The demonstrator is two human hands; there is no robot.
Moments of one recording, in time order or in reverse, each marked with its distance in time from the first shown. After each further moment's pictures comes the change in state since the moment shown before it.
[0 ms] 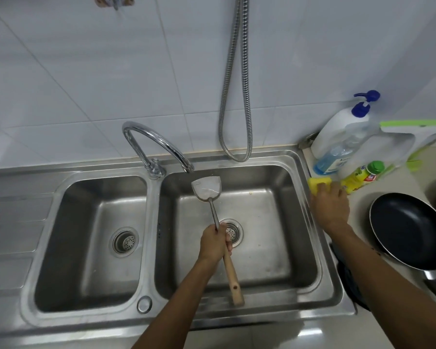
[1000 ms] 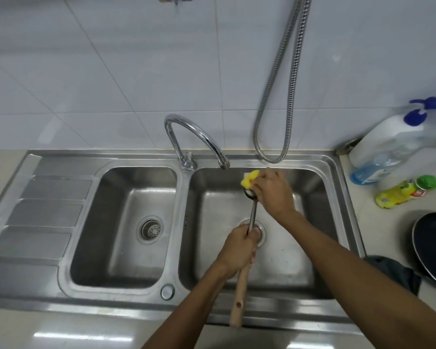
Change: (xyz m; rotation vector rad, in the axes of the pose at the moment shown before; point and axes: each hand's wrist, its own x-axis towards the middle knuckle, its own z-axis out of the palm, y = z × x) left_hand -0.046 0.034 -0.023 0.195 -0.178 0.134; right_hand -0.023 -0.196 -0.011 0.335 0.084 -0.643
